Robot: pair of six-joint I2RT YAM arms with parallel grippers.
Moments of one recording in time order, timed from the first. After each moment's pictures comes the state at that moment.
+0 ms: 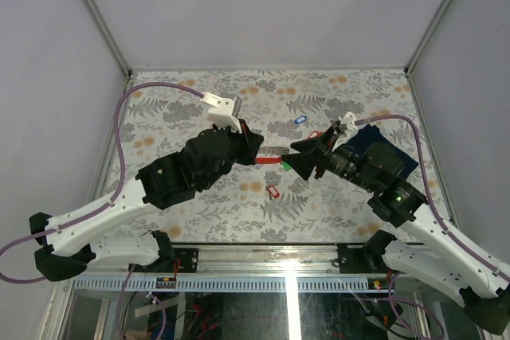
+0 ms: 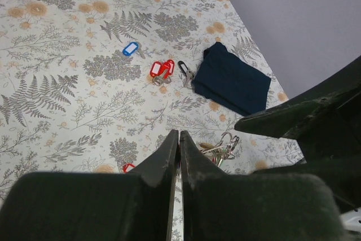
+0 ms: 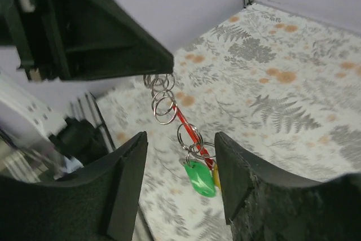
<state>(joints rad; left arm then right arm) -1.09 1.10 1.23 -0.42 -0.50 -0.57 0.75 0.75 0.73 0.08 -0.24 0.42</state>
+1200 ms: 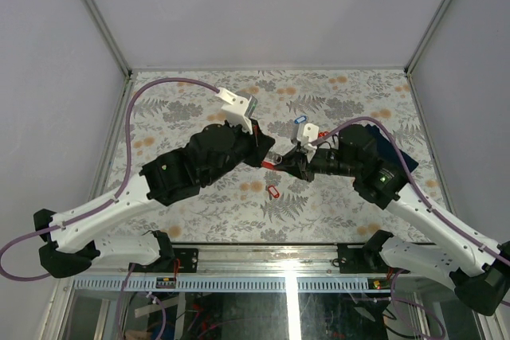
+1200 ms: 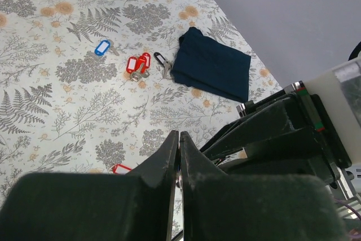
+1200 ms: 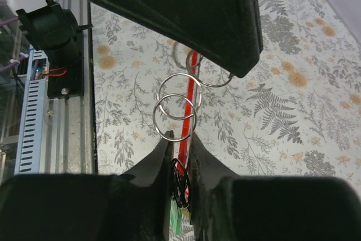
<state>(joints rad) -1.09 1.14 1.30 -0.42 -0.35 -0.48 0.75 0.95 0.90 -0.20 -0.58 -0.23</state>
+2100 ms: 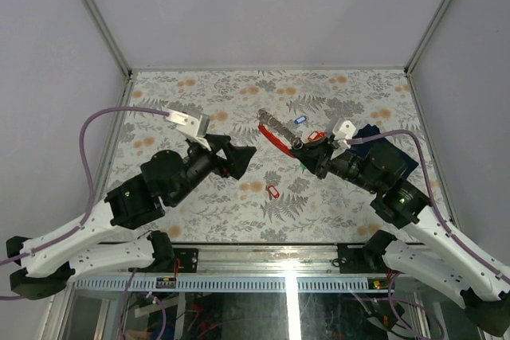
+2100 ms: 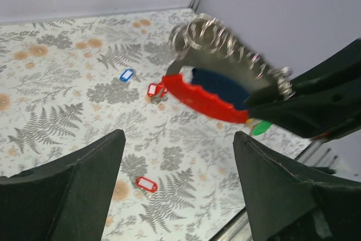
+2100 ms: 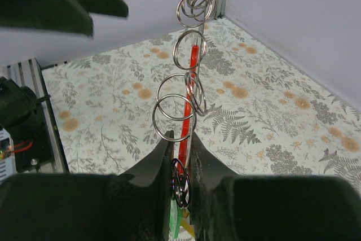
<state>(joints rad) -1.09 0.79 1.01 -0.26 -0.43 -0.41 0.75 0.74 0.77 -0.01 -0.30 -0.03</state>
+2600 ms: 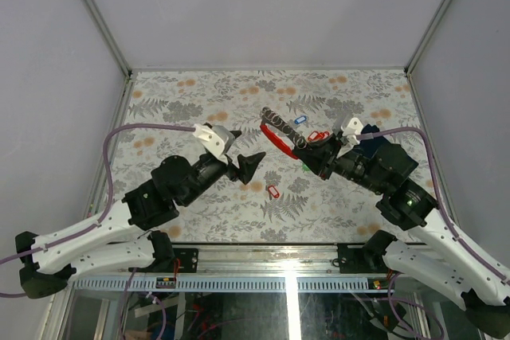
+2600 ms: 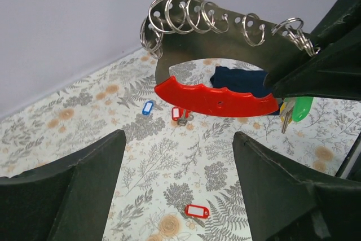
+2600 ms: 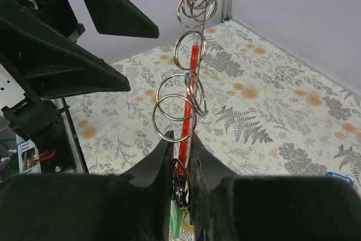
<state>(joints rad) -1.09 0.83 0.86 0.01 -0.32 0.00 0.75 0.71 0.82 -0.07 -0.29 0.07</state>
